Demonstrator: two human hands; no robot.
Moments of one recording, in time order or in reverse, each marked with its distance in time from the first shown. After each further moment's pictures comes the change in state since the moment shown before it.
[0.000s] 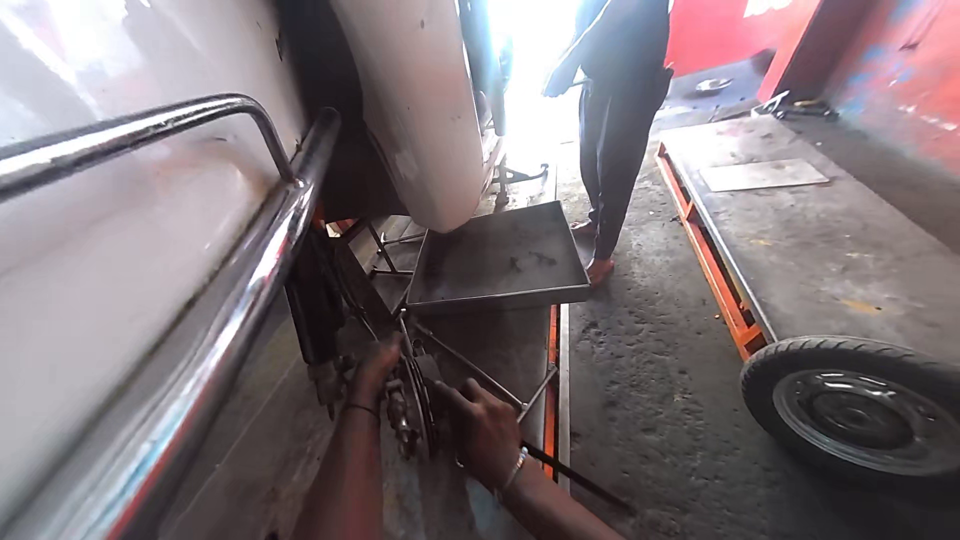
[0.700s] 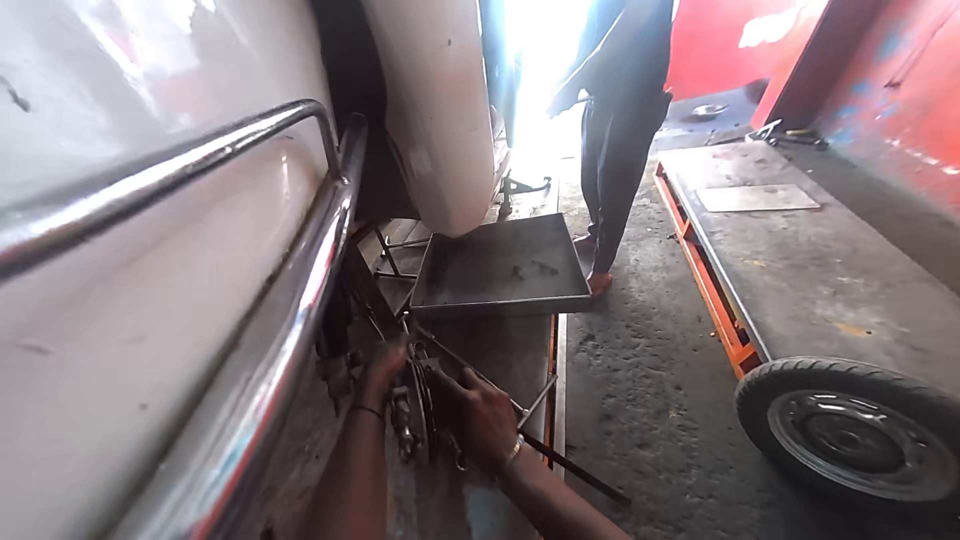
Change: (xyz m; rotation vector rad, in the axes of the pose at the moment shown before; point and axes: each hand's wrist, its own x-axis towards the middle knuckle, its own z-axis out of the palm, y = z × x) left_hand 0.003 -0.003 0.003 -0.017 0.002 -0.003; right_hand 0.017 -0.001 -0.007 -0.041 -0.155 0.039
